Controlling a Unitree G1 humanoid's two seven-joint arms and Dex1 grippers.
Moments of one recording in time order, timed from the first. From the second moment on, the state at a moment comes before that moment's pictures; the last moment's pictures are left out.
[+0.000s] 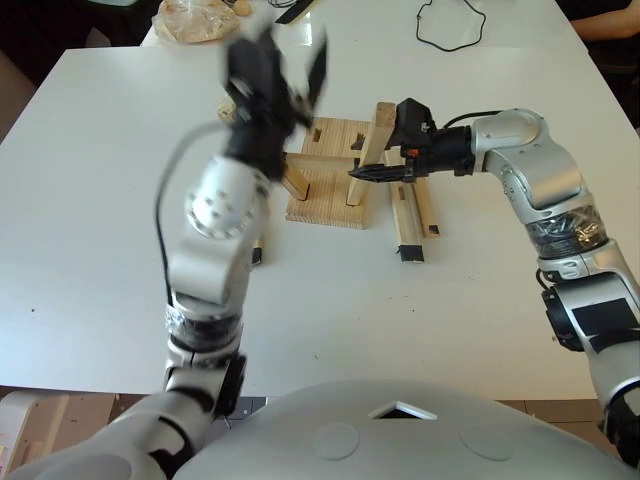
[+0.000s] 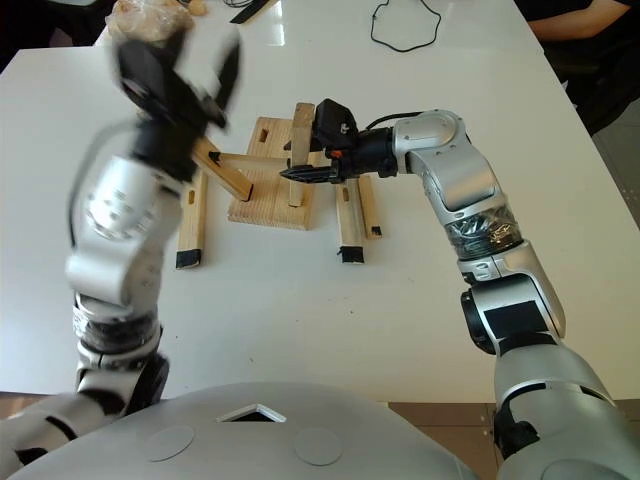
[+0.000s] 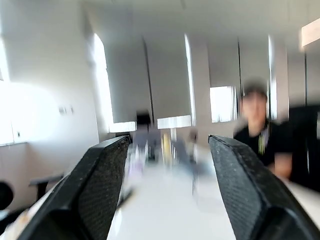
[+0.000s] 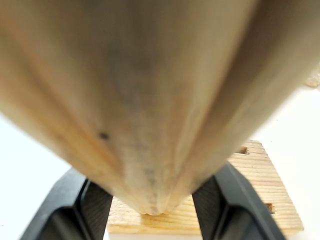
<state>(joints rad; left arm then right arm) -0.55 0.09 0.08 -0.69 -0.32 0.54 0.05 -0.68 -0.51 0.35 0.16 0.31 0.37 1.13</state>
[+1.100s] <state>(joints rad) -0.12 0.36 0.12 -0.56 -0.45 0.66 -0.28 -0.59 -0.52 0.31 0.27 0.28 0.24 1.19</state>
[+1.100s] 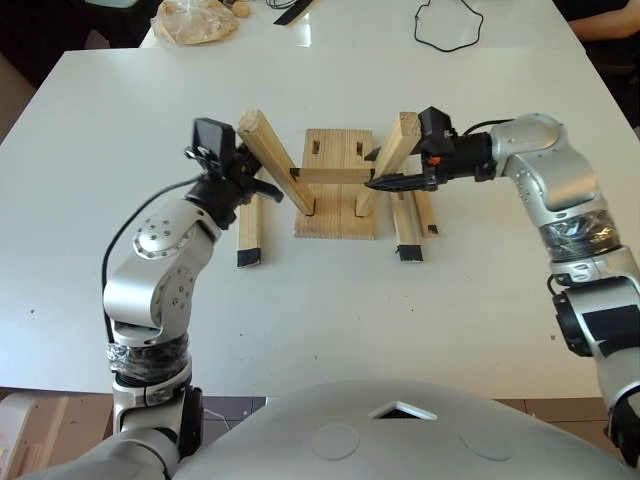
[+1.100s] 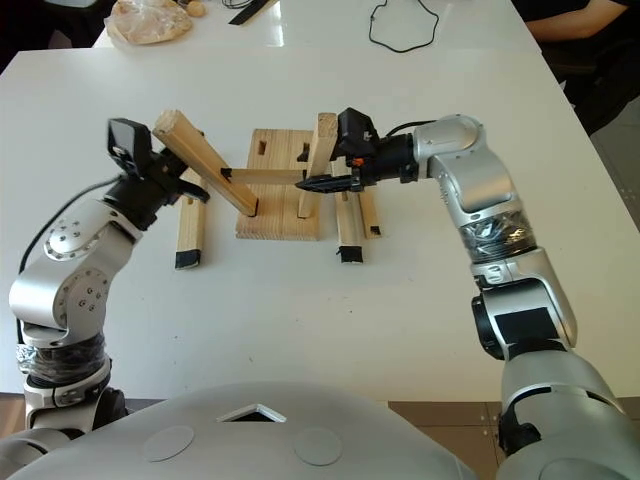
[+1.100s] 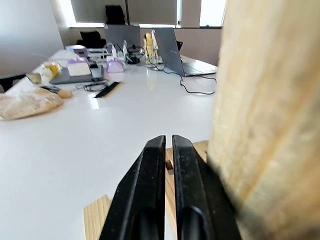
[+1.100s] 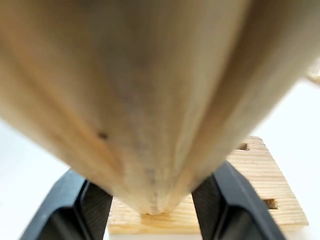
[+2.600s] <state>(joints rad) 0.17 0.15 0.16 -0.75 0.04 0.49 0.15 0.03 -0.09 0.10 -0.68 -0.37 0.62 -0.21</state>
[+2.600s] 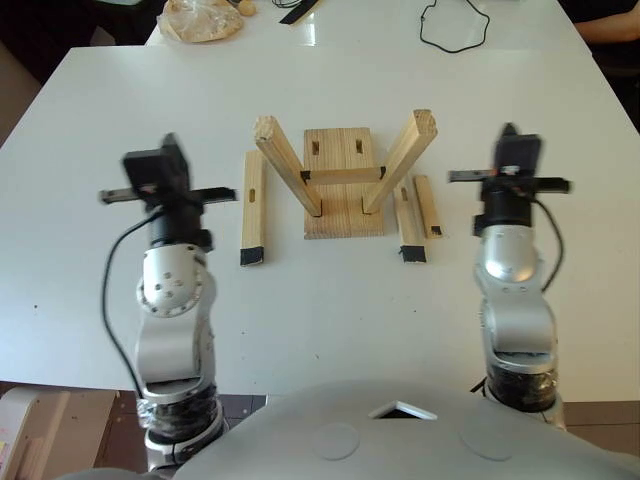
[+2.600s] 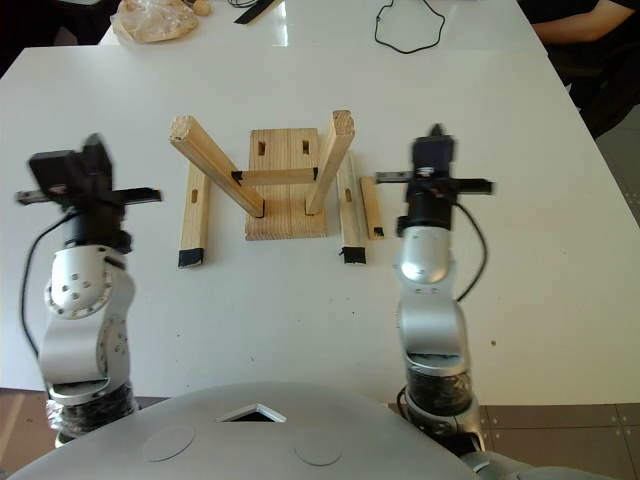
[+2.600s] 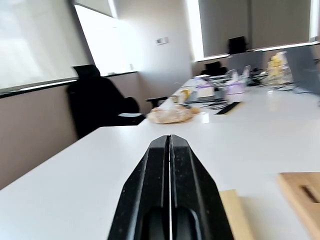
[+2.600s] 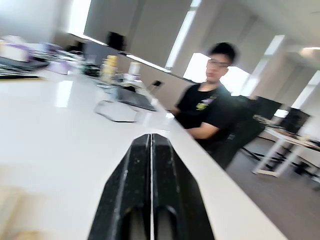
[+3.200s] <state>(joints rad) 0.10 0.11 -0.23 -0.79 0.20 0.58 0.06 -0.05 -0.13 0.46 -0.72 -0.40 0.77 0.00</state>
